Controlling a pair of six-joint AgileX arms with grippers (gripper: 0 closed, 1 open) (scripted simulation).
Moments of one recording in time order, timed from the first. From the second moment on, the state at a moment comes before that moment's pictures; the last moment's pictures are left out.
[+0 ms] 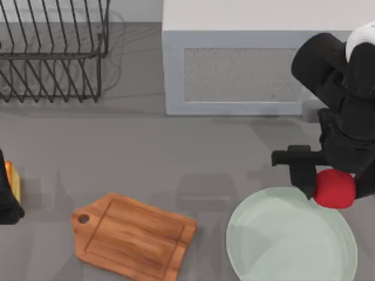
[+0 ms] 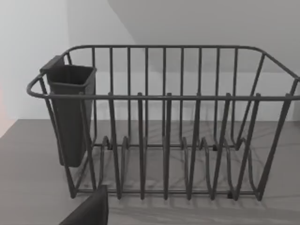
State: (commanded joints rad) left arm 0.00 0.00 0.00 0.00 0.00 0.00; right arm 0.52 1.68 1.26 -1.21 0.01 0.59
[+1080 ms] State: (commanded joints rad) left arm 0.00 0.00 0.00 0.00 0.00 0.00; right arm 0.69 1.61 1.24 -1.19 0.00 0.70
